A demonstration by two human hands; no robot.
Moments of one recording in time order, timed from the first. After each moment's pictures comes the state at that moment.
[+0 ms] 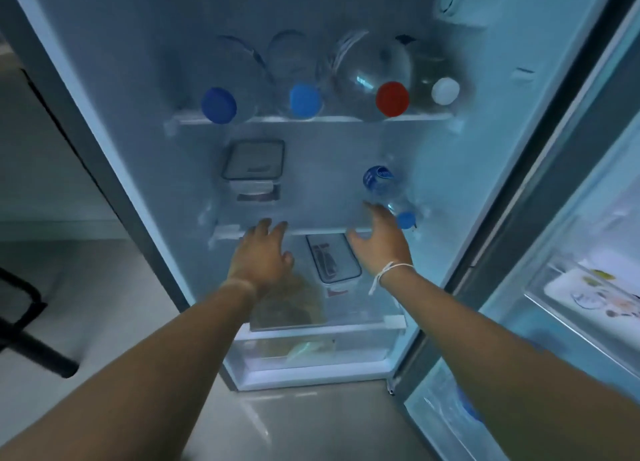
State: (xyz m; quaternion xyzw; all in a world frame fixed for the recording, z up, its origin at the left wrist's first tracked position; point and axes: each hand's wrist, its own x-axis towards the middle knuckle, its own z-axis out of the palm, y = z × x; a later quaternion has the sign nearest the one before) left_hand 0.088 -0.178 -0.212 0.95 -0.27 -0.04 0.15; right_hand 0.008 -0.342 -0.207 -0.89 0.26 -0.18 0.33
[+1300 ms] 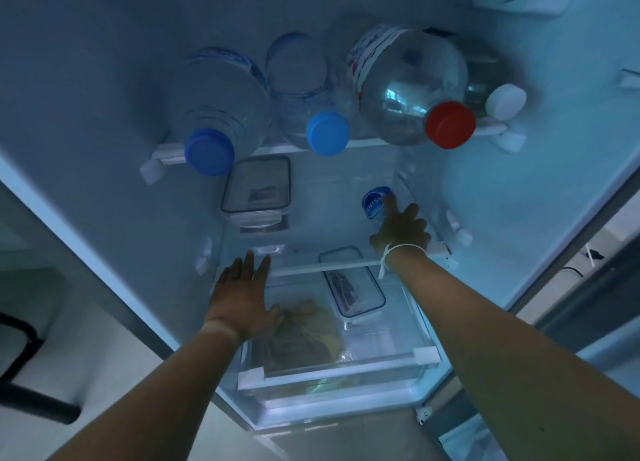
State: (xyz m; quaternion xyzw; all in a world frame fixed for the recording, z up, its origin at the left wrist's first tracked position) left_hand 0.172 -0.157 -0.253 0.95 -0.30 -0.08 -0.03; right_hand 0.111 -0.388 -0.212 -0.89 0.42 -0.06 0.17
